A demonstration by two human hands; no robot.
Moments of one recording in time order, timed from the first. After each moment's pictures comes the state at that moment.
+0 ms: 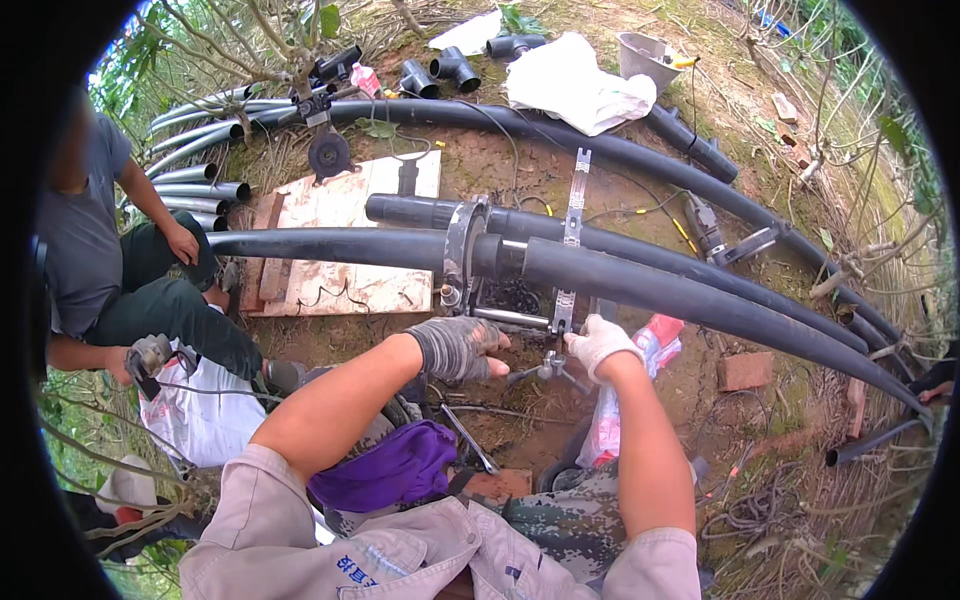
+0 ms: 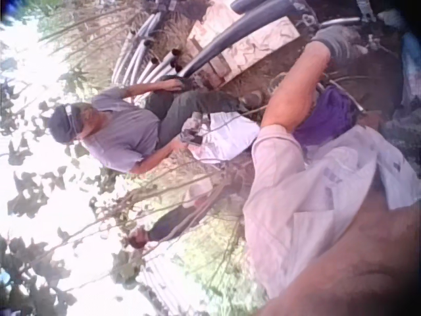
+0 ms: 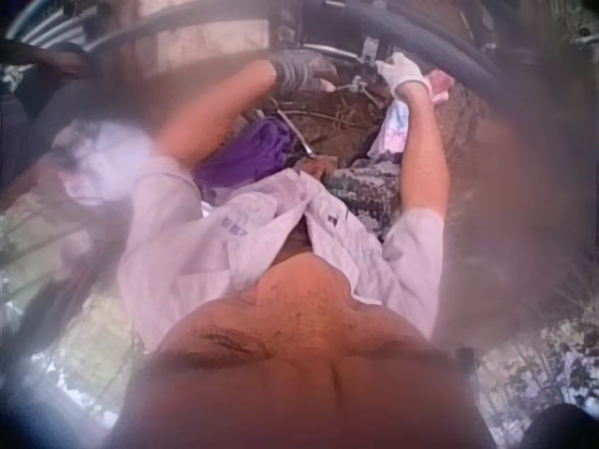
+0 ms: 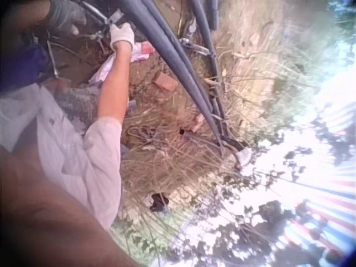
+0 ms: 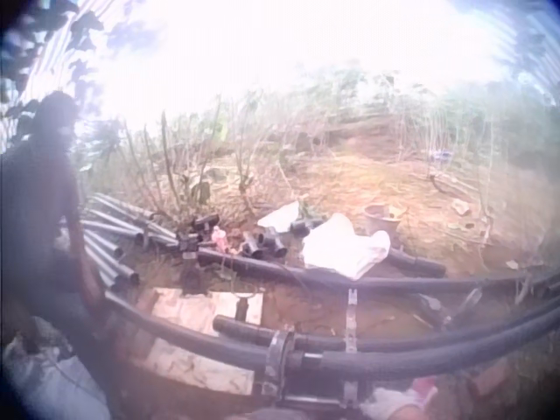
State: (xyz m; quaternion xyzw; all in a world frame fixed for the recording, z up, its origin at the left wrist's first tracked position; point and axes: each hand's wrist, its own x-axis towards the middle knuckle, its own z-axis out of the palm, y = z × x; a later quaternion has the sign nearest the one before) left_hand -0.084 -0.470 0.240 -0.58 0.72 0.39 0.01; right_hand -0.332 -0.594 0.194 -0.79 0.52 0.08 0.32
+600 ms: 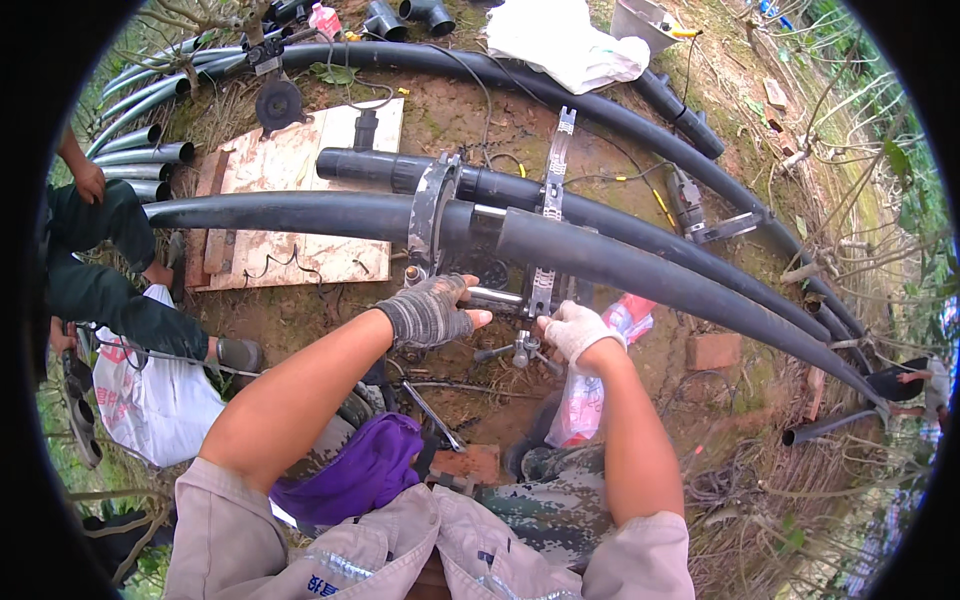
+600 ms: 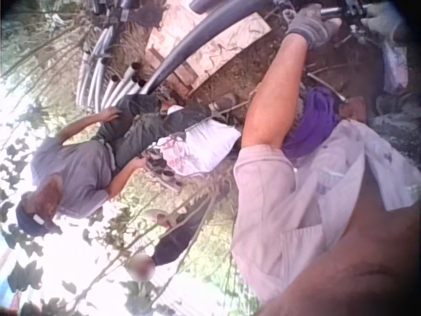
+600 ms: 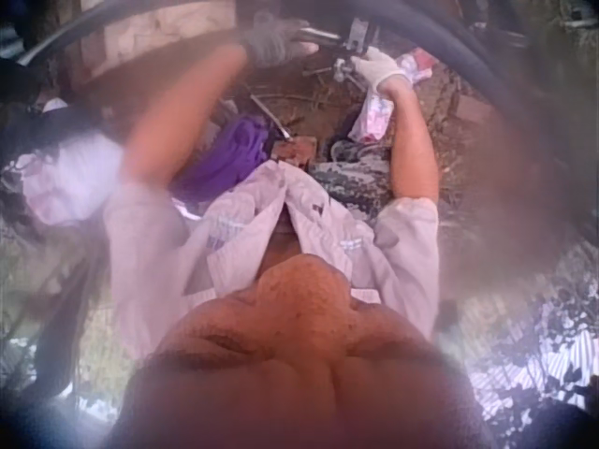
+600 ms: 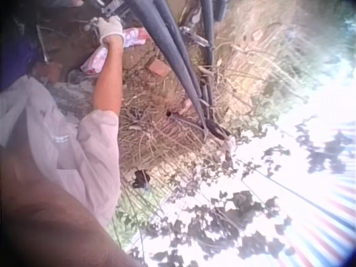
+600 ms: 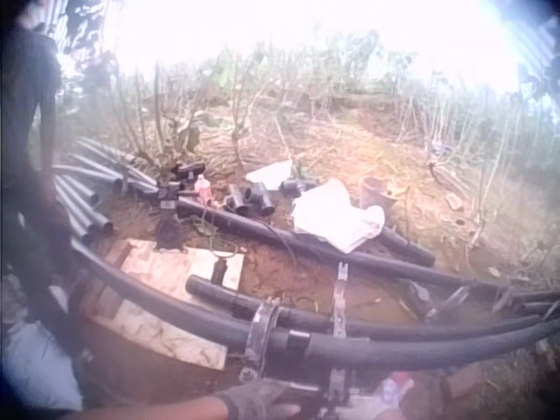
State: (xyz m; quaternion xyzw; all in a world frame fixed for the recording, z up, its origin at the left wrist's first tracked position) left_hand -0.067 -0.509 0.195 -0.66 0.59 0.45 -0.10; right_hand -0.325 -0.605 0.166 -0.65 0.55 0.10 0.51
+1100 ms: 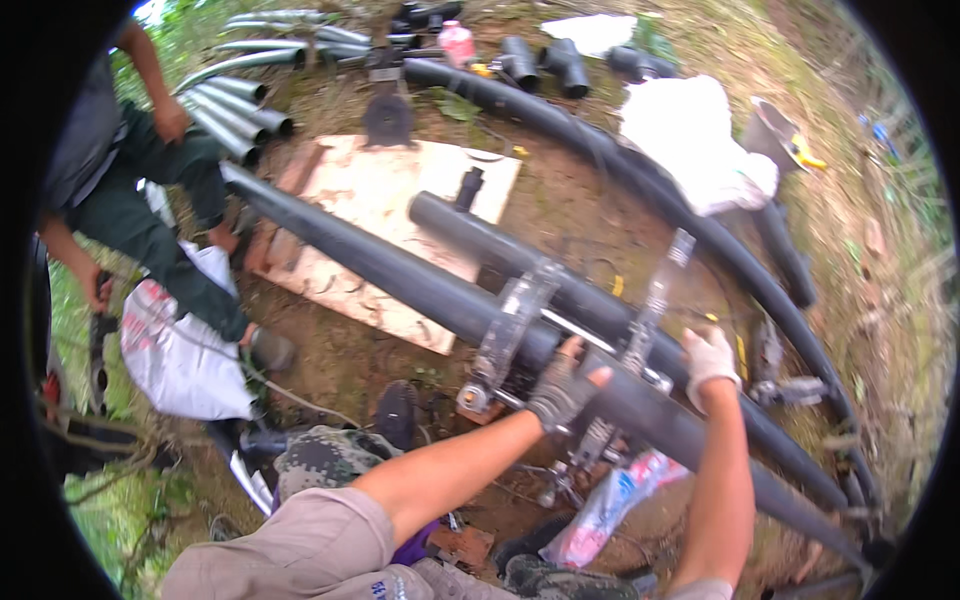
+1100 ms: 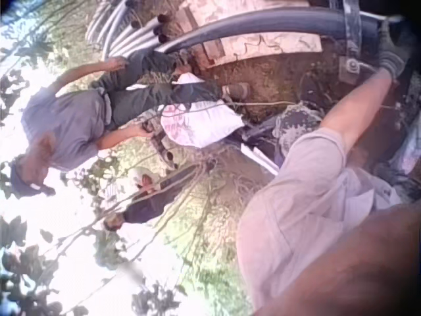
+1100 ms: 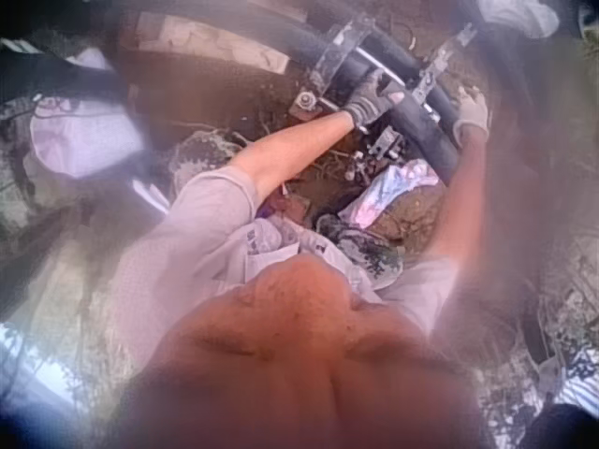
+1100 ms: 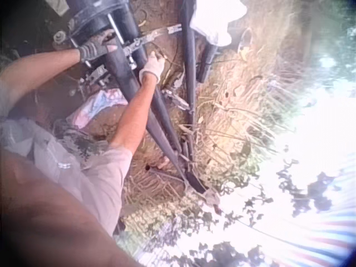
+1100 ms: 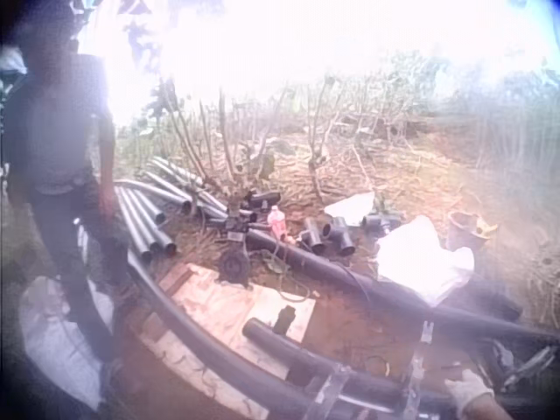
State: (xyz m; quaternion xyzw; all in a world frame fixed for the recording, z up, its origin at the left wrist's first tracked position) left_hand -0.134 -0.645 0.032 -0.67 0.26 0.36 -0.60; right_hand -0.277 -0.854 0.134 -0.62 0.59 -0.16 0.48
